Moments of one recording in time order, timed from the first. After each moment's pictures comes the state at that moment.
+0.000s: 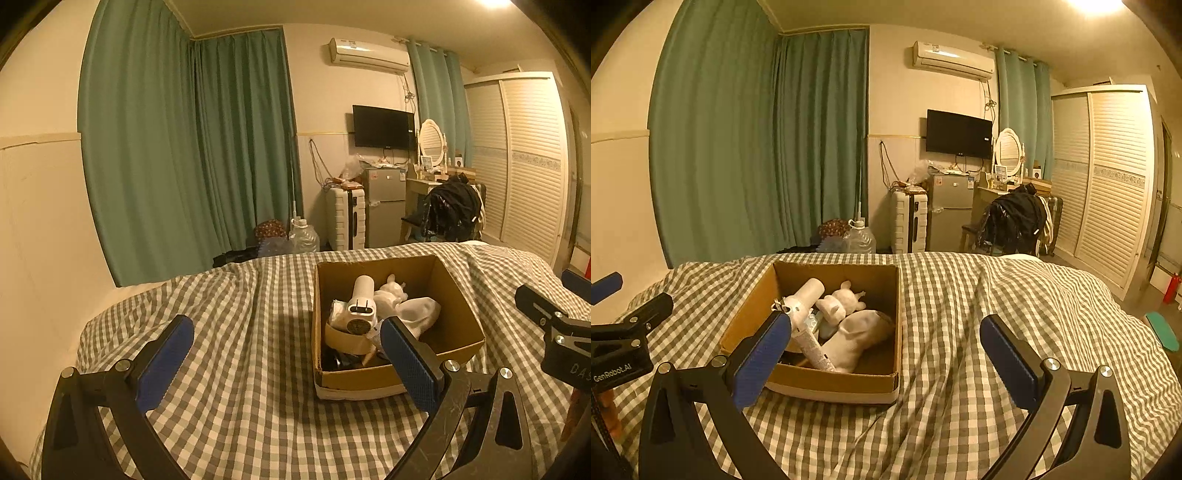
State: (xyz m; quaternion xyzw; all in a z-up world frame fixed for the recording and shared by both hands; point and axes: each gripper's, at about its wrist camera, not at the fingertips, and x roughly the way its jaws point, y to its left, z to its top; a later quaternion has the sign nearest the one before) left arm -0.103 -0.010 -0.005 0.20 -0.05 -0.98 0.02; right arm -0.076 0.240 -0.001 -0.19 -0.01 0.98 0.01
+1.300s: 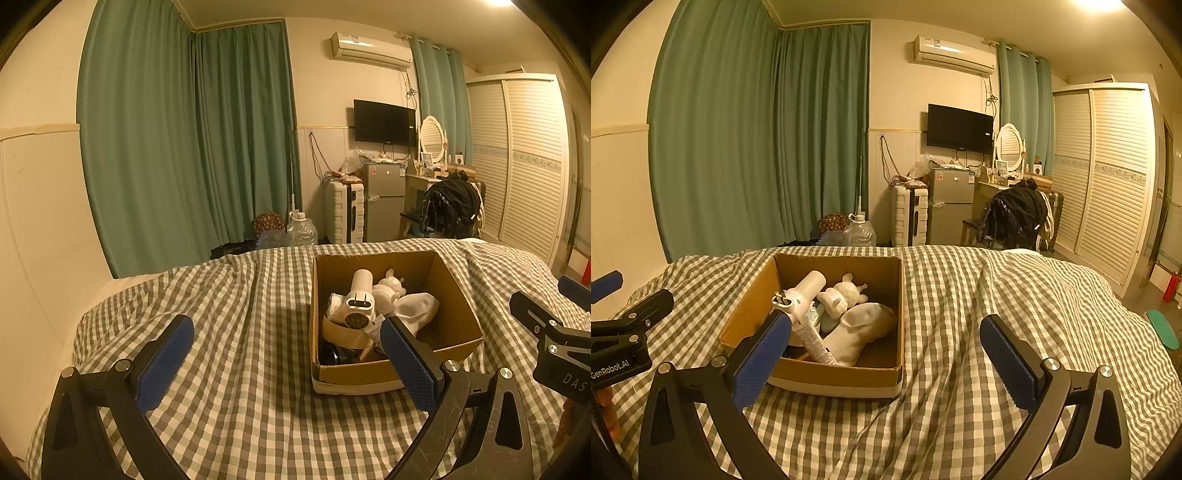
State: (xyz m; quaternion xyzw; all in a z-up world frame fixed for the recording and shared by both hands) left arm -0.105 -0.011 -0.008 0.22 -0.04 -0.98 0.01; right arm -0.076 0.235 -0.005 -0.20 -0.01 0.98 0.01
